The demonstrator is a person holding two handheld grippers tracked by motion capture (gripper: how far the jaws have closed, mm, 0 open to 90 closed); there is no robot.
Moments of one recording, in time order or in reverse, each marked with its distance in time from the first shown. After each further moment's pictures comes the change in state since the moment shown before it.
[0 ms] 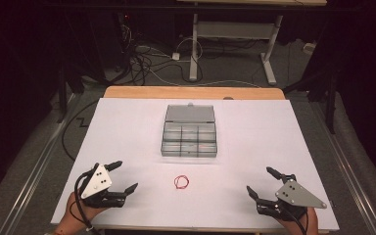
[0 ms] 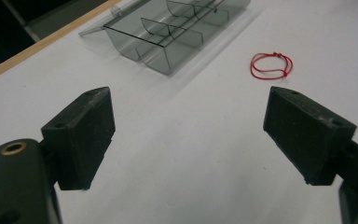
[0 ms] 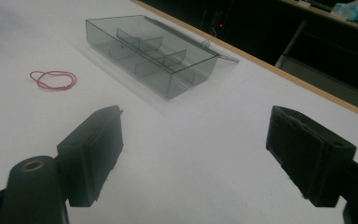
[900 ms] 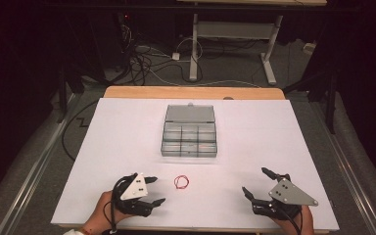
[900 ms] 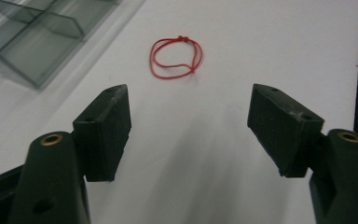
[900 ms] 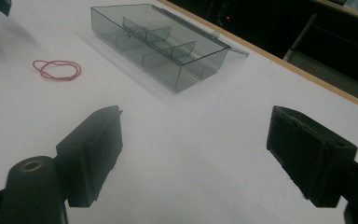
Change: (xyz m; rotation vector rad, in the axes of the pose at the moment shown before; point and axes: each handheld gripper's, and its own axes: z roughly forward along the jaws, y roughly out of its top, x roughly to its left) left arm -0.043 0.025 0.061 0.134 -0.287 0.085; right arm 0.006 -0.001 0.010 0.037 0.019 -0.014
